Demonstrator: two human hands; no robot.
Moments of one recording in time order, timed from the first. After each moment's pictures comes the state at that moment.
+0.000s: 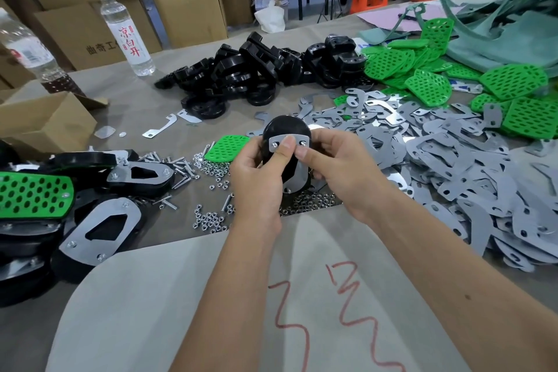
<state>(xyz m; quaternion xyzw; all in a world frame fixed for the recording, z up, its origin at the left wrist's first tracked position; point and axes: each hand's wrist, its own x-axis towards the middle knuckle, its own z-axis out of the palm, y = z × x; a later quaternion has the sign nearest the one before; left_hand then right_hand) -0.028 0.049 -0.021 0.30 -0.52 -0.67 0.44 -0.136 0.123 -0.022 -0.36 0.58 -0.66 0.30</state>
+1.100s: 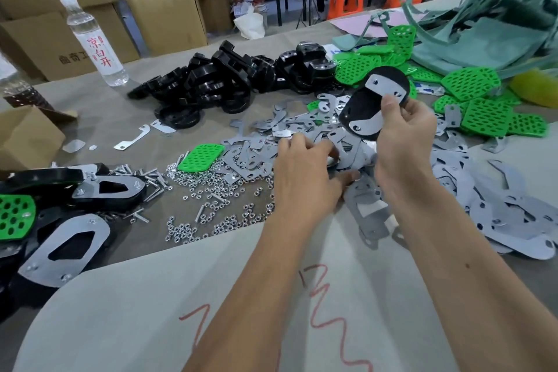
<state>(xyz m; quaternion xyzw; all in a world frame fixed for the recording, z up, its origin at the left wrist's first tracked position) -0.094 0.086 -0.020 0.26 -0.92 -0.19 0.23 -0.211 0.160 0.002 -0.08 0.59 -0.80 0.03</state>
